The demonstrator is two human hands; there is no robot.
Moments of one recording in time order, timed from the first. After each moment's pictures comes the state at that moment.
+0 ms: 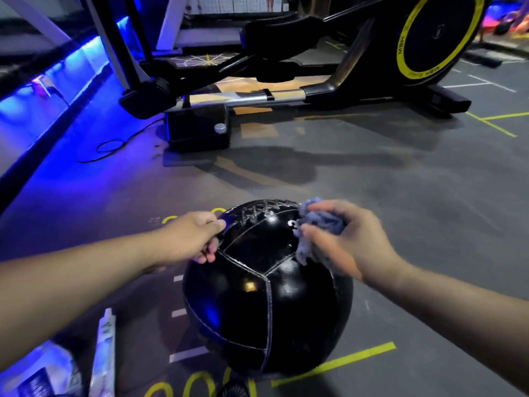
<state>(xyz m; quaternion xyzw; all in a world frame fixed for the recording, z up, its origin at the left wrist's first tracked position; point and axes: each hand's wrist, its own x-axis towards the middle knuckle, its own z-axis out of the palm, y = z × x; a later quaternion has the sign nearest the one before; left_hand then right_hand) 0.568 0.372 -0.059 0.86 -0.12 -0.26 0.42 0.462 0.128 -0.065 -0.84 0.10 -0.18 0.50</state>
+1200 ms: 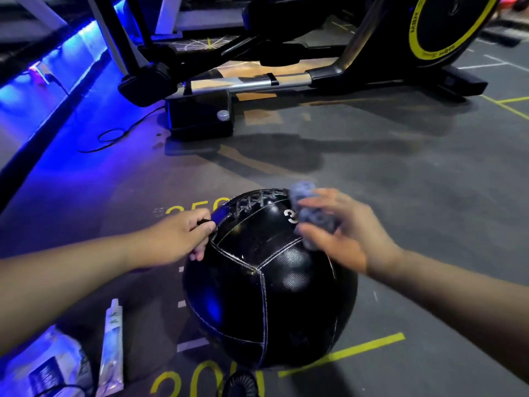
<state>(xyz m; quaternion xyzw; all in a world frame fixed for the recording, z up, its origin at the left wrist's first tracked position) 0.592 0.409 -0.097 0.88 -0.25 -0.21 0.34 0.486 0.117 -0.091 -0.92 -0.09 -0.20 0.32</state>
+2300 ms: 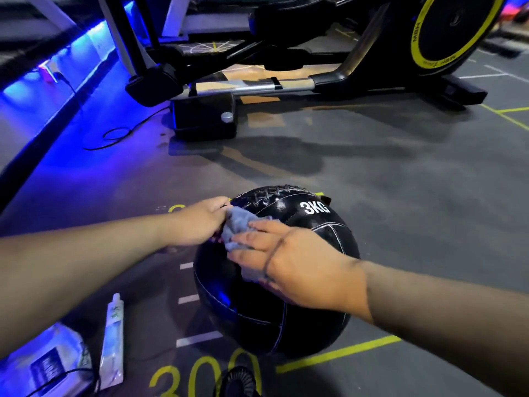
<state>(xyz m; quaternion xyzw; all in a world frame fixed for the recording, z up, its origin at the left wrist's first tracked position) 0.592 0.374 -0.088 0.87 -0.16 -0.22 0.42 0.478 0.191 -0.079 -0.92 -0.38 -0.09 0.05</state>
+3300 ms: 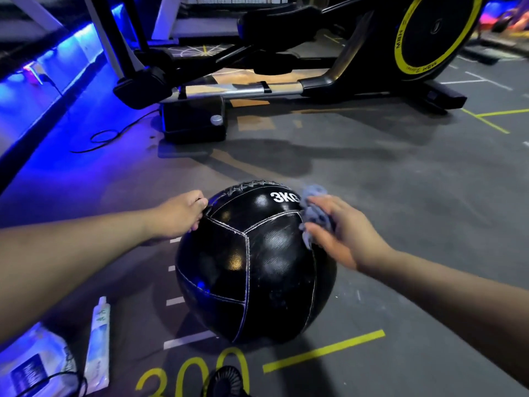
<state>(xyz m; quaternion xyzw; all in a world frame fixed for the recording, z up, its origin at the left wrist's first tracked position) 0.611 0.383 -0.094 0.90 -0.14 -0.18 0.36 0.472 0.090 -0.100 -0.94 -0.05 -0.15 0.30</state>
